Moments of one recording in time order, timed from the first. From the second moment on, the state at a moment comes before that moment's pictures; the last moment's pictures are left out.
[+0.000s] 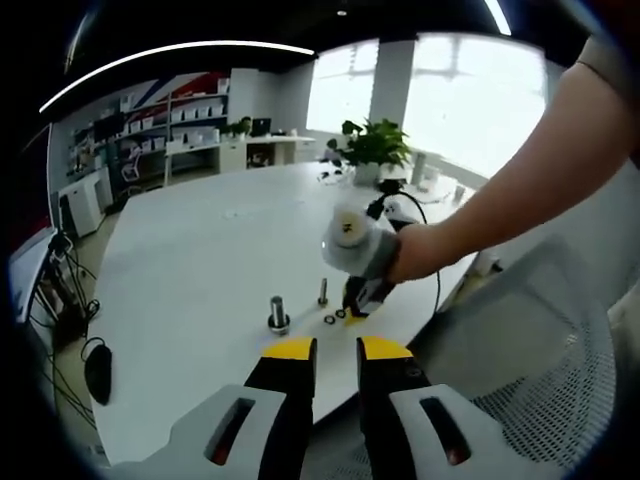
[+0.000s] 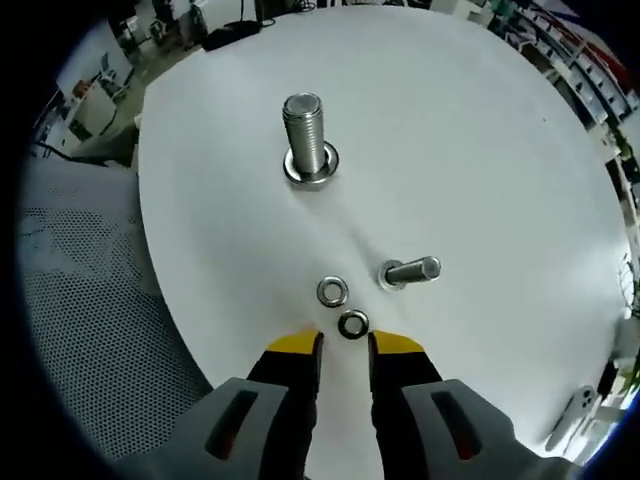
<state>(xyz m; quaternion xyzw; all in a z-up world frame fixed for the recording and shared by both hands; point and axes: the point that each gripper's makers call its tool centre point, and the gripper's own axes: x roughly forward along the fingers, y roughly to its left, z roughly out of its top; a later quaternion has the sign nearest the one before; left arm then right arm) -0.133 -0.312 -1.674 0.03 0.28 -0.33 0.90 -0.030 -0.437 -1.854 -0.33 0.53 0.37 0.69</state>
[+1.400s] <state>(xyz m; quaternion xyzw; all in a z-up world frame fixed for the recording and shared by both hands) -0.132 -0.309 -1.677 0.03 0.28 -0.32 0.90 -0.023 -0.433 -1.854 -0.30 0.51 0.35 0.72</state>
